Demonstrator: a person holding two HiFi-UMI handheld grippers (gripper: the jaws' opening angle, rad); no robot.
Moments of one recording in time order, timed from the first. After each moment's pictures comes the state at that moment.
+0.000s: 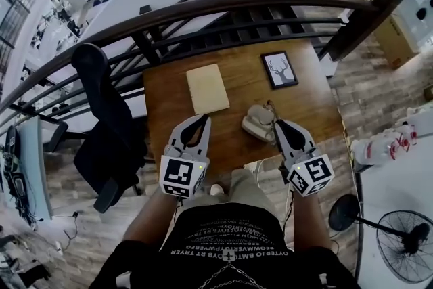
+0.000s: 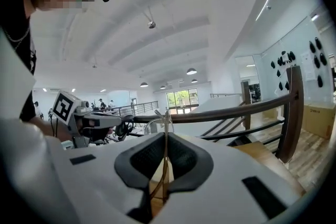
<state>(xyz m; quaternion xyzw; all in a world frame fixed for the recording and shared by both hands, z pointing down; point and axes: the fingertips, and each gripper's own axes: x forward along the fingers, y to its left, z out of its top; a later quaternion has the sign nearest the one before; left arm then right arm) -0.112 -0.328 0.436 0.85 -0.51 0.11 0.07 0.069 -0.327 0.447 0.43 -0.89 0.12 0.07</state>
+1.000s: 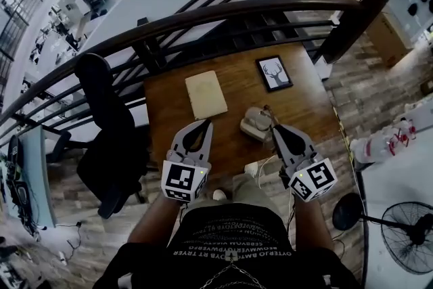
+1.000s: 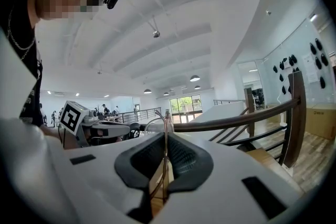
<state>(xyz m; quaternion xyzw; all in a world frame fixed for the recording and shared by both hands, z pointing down) -0.103 -0.305 0.411 0.86 -0.49 0.09 0.05 0.062 -0.292 0.400 0.42 -0.90 0.09 0.03</state>
